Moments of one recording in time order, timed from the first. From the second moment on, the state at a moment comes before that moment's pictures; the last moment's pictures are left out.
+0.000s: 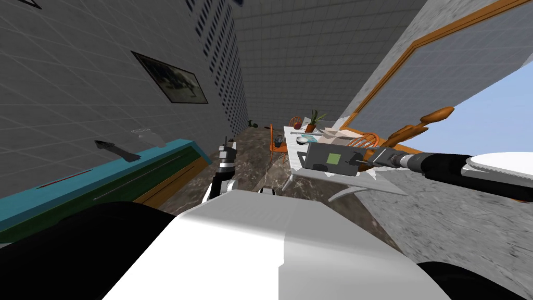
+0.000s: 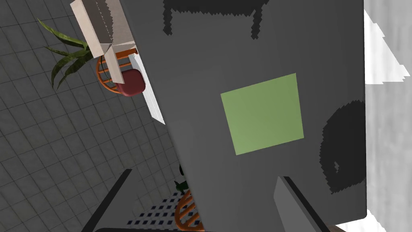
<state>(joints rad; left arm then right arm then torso) 0.46 0.01 -0.02 -2.29 0.05 -0.40 0.02 1.05 -1.76 -0.73 -1.40 0.68 -0.42 0.37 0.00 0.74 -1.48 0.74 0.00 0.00</state>
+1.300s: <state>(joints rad) 0.46 0.01 -0.02 -2.29 0.05 -0.40 0.02 0.95 -1.53 -0.63 -1.38 0.66 -0.21 0.47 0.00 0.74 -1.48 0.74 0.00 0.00</state>
